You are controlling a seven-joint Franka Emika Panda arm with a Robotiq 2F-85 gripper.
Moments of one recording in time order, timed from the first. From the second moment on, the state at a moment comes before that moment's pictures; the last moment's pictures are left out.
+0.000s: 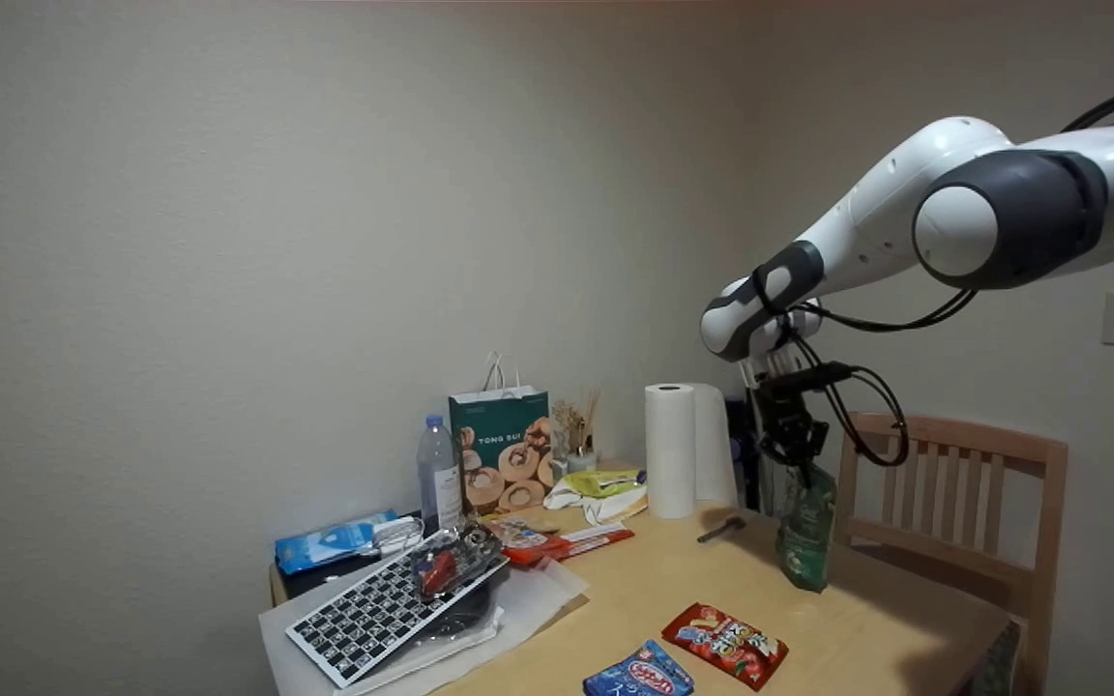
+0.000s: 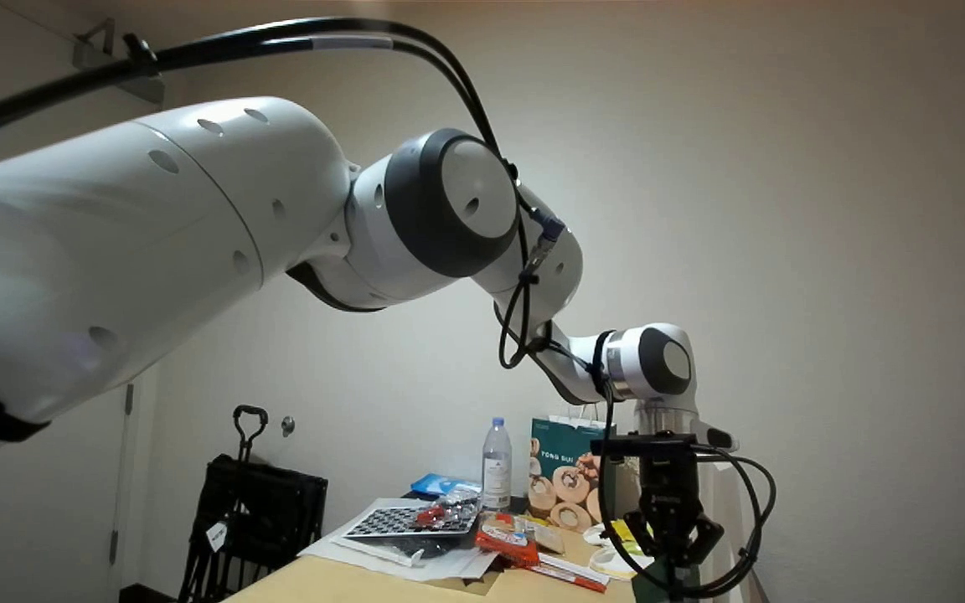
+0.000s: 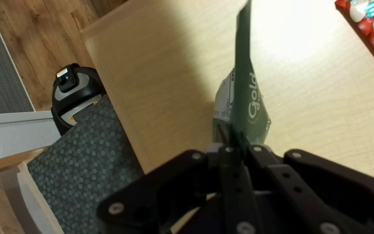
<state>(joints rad) -0.27 0.84 -0.22 -1.23 -0.02 1.76 0.09</state>
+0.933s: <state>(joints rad) 0.03 0.51 -0.18 -1.56 -0.28 1.76 0.20</state>
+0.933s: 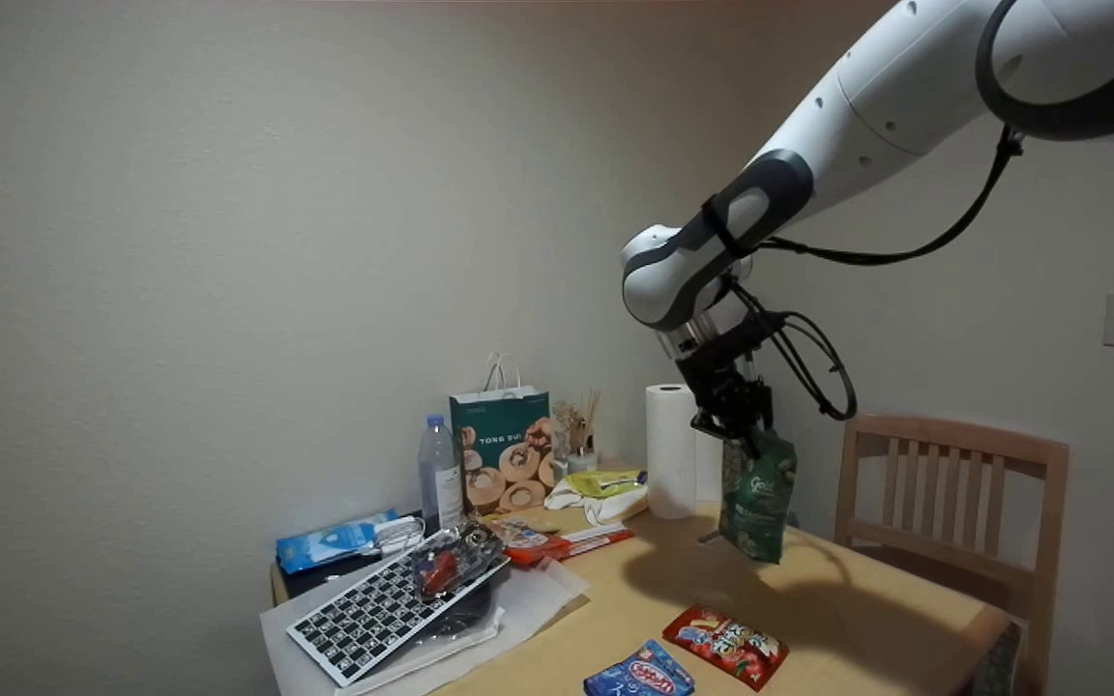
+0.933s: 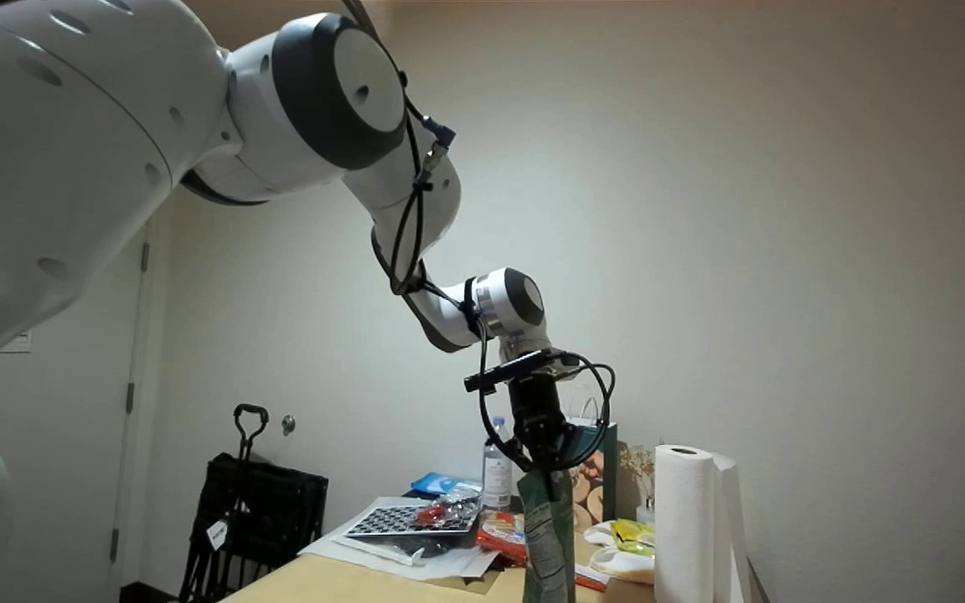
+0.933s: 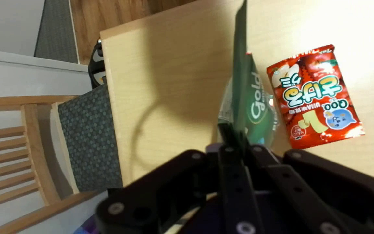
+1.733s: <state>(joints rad) 0.09 0.55 -0.08 -1.53 -0.31 1.75 0.19</state>
